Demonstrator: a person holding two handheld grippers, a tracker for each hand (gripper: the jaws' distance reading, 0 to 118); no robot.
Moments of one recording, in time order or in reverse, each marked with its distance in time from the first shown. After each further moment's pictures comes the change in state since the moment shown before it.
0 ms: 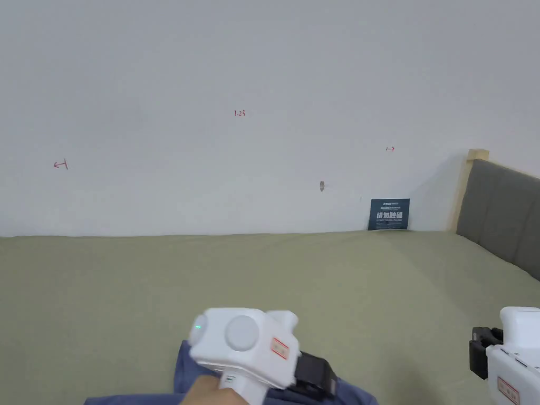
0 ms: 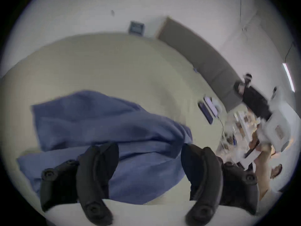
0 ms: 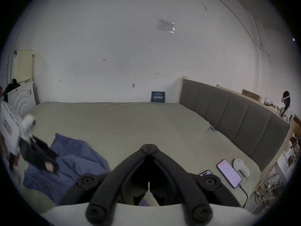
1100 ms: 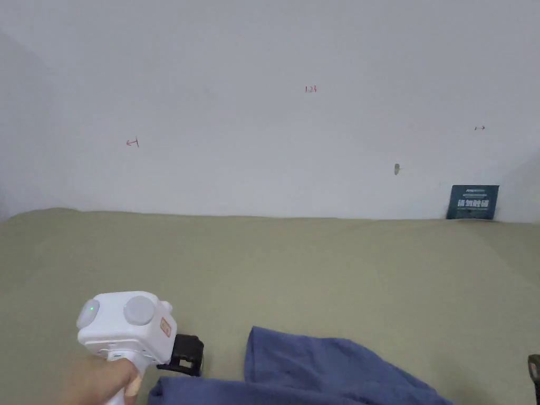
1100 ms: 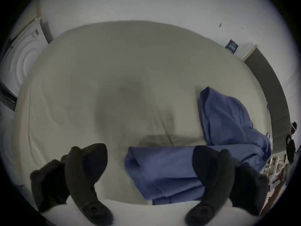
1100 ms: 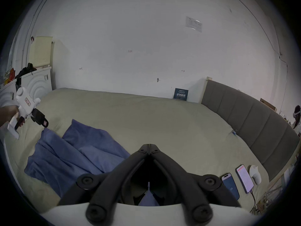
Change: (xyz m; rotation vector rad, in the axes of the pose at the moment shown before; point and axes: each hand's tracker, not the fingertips) left arm -0.268 -0.040 0.065 -0.136 0.508 0.369; right arm -0.058 -0.020 -0.019 -0.043 0.158 0.110
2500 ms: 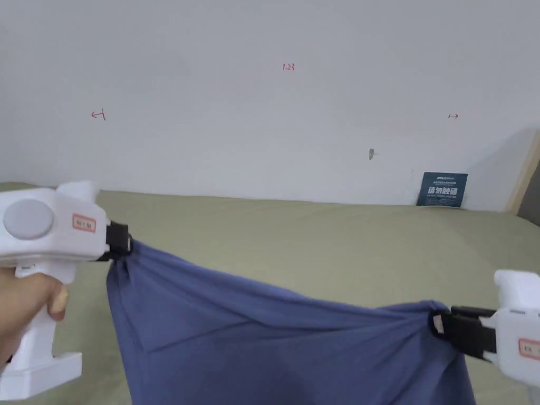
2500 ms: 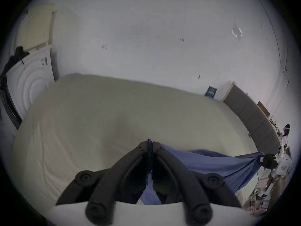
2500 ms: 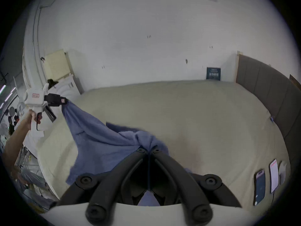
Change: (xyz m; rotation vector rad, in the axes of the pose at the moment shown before) left arm -0.003 0.022 0.163 0.530 -0.104 0.015; right arm -0.003 0.068 -0.042 -0.162 0.359 -0.154
